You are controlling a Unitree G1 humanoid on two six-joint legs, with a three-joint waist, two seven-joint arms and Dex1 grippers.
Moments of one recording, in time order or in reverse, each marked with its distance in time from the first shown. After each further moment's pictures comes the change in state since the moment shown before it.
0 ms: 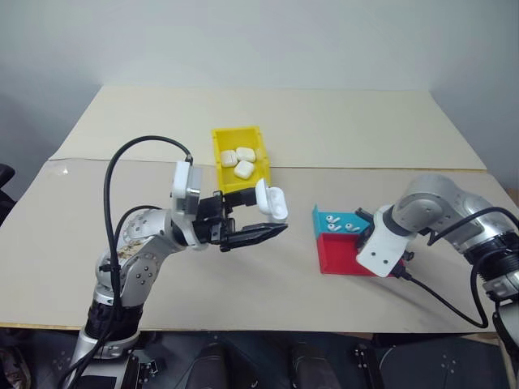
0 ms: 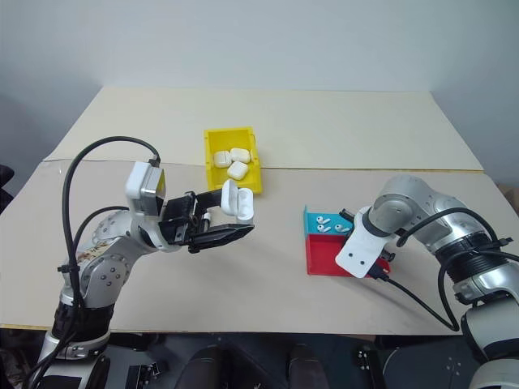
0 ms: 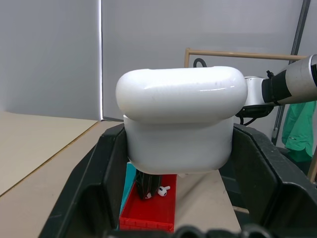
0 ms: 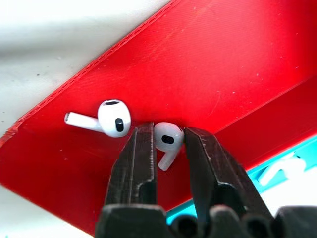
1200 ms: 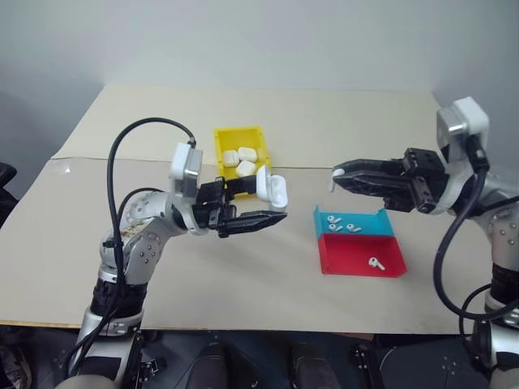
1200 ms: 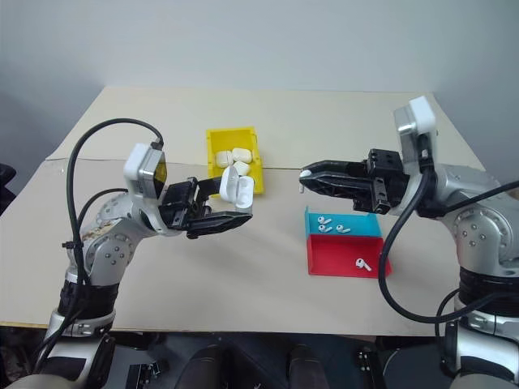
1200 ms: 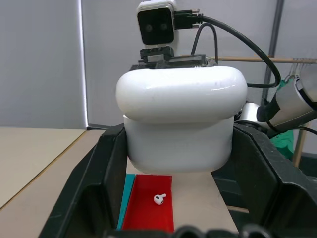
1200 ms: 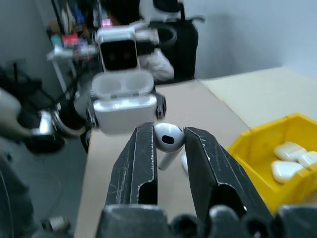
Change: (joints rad) left arm -0.165 -0.004 -0.005 0.165 -0.008 0.006 -0.133; right arm 0.201 0.286 -0.808 -0.541 1.428 1.551 -0.435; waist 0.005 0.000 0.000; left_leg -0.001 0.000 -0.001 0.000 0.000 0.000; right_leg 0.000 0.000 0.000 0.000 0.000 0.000
